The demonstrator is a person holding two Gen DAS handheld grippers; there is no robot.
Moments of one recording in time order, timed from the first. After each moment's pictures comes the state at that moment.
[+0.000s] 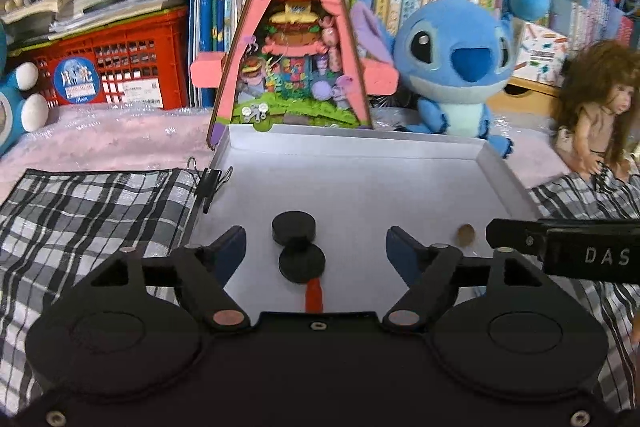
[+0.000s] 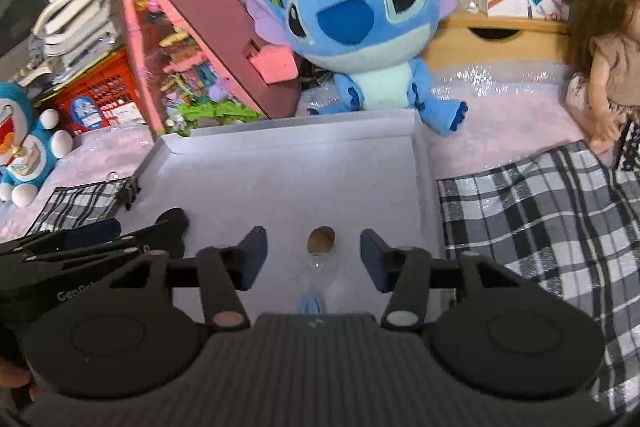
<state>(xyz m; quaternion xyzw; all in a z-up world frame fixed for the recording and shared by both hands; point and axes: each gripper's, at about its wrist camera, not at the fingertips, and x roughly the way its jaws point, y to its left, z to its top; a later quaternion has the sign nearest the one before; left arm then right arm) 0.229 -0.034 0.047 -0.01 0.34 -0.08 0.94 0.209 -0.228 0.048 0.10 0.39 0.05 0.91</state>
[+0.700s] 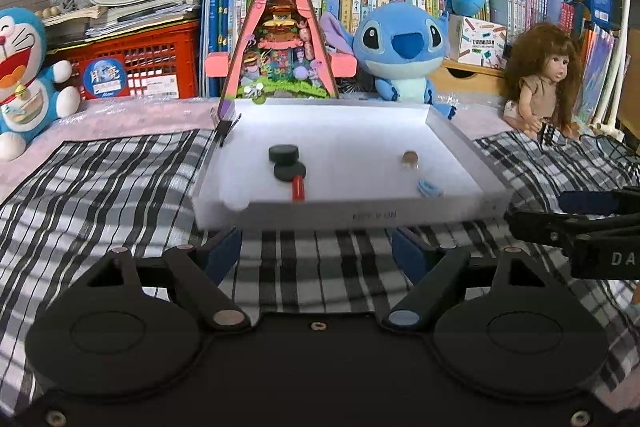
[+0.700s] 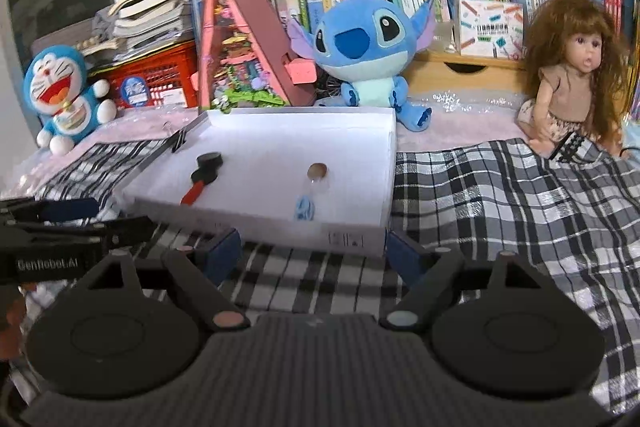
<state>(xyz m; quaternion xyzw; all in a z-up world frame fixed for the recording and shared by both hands) 0.084 -0.017 0.040 0.01 0.30 -0.10 0.95 0.067 -0.233 0.052 0.02 0.31 0.07 0.95</state>
